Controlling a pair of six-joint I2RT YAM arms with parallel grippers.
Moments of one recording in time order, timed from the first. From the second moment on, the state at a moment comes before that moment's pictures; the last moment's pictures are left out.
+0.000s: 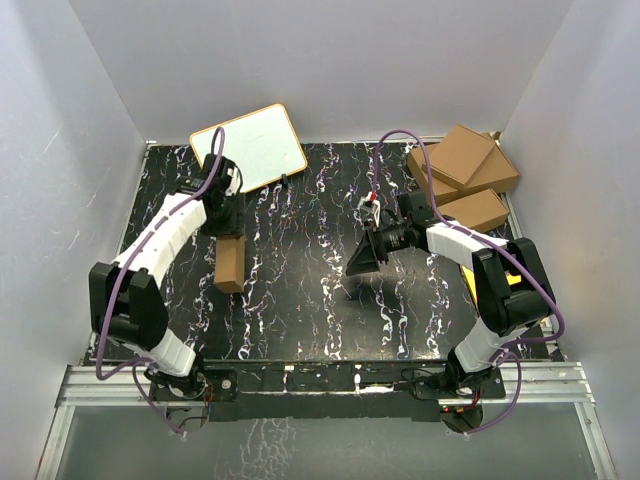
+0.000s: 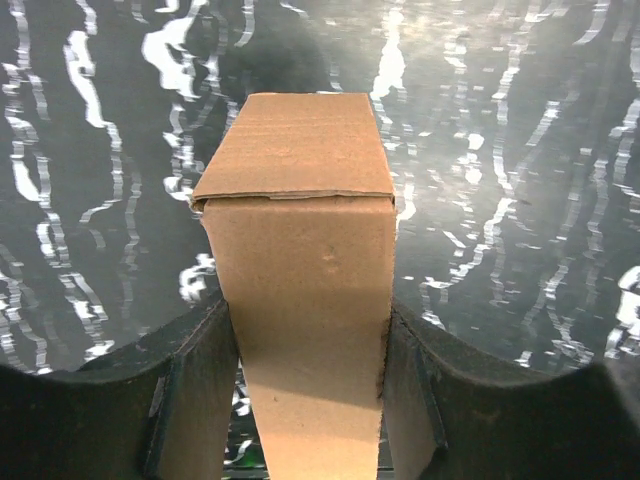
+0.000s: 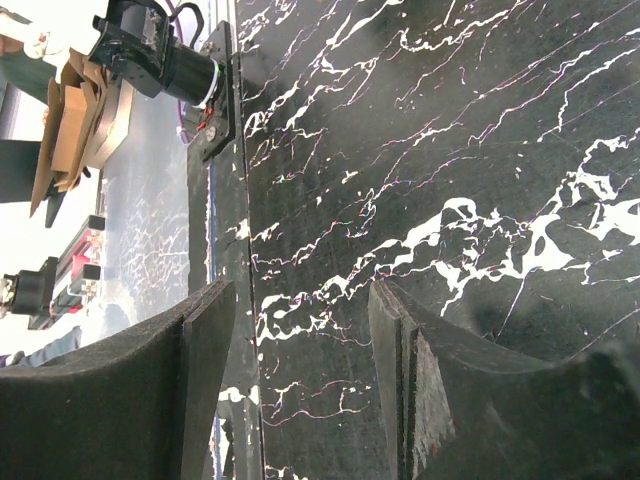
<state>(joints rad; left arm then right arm) -0.27 1.54 1.31 -0.90 -0.11 -0.23 0.27 1.65 0.92 -0.23 -1.26 -0.13</state>
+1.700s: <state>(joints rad) -0.64 1.97 1.63 -0.87 0.04 -0.36 0.22 1.45 0.99 -0.71 -1.38 -1.00</state>
